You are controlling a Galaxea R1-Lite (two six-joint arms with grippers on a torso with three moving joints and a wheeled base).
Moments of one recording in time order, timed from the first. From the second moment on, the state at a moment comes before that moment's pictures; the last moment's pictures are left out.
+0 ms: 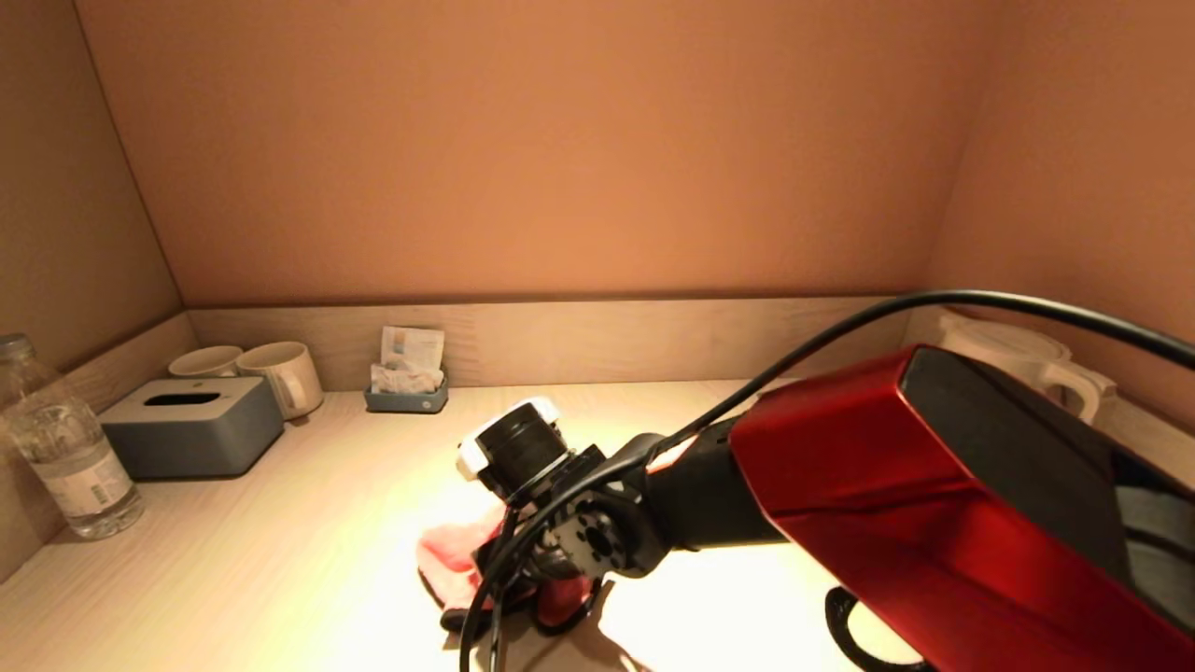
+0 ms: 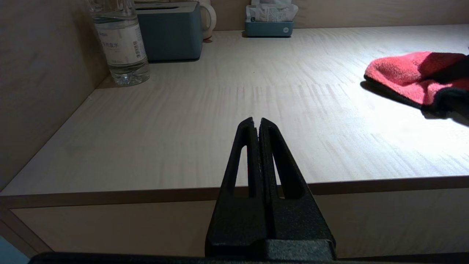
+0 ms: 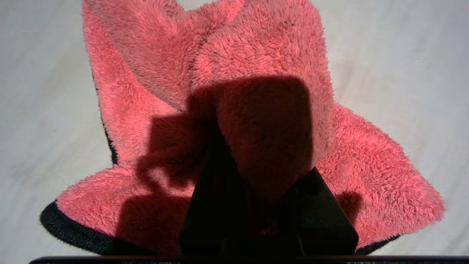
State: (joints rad) left arm 0.00 0.00 0.00 0.00 -0.02 0.00; right arm 0.82 2.23 -1.50 0.17 -0.10 0.16
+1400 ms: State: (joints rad) left arm 0.00 0.00 0.00 0.00 -0.02 0.00; right arm 0.96 2.05 -1.28 0.18 -0.10 0.16
